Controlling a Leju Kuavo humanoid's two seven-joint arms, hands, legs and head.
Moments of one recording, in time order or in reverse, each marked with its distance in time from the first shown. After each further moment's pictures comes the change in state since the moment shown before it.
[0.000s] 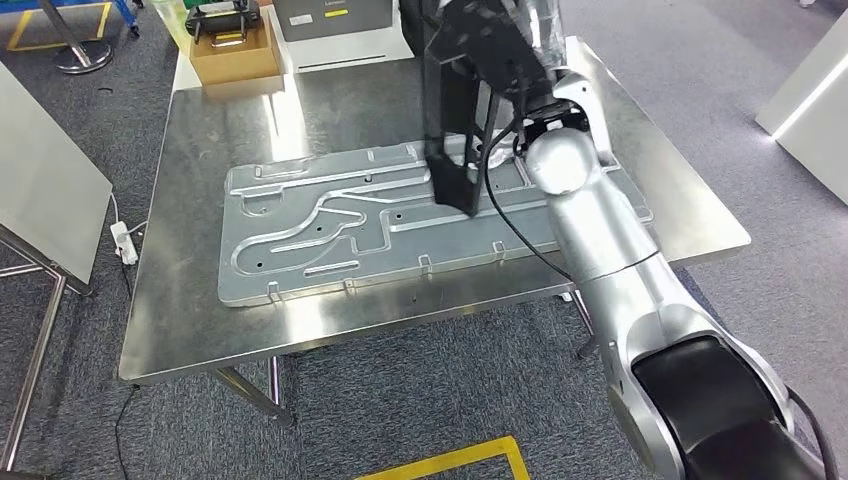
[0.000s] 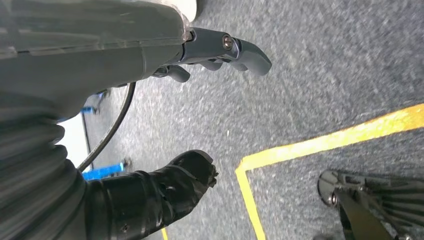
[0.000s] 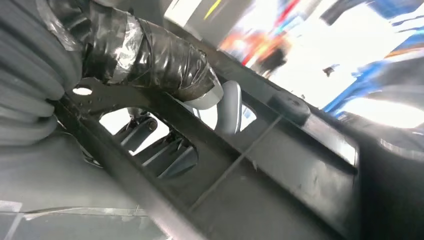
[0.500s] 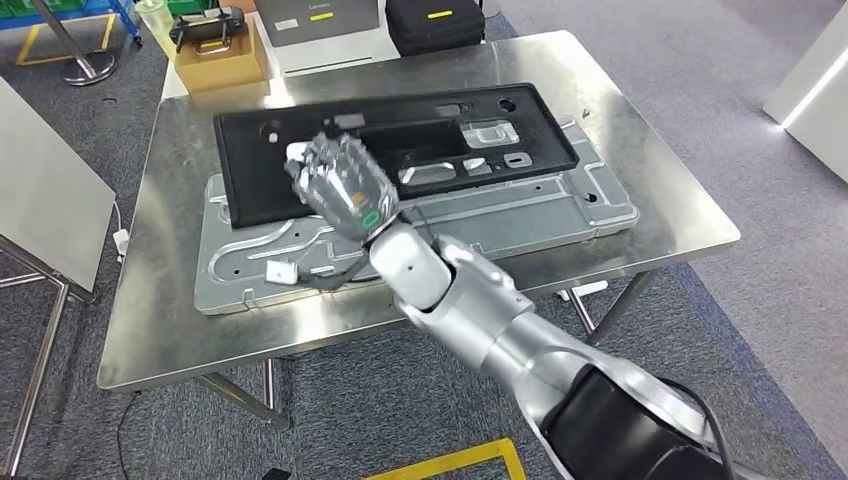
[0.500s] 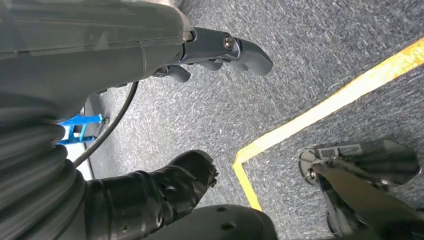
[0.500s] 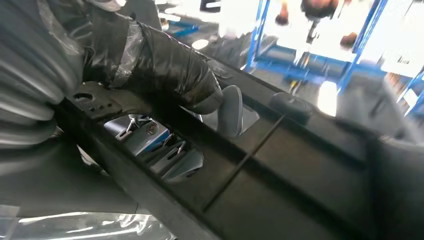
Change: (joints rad) left arm -0.070 -0.034 -0.067 0.000 -0.091 -0.035 0.050; right arm 0.093 0.188 0.554 0.383 1.129 -0.358 0.386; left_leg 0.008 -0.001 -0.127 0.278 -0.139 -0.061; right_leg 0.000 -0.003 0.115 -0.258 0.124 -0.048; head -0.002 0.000
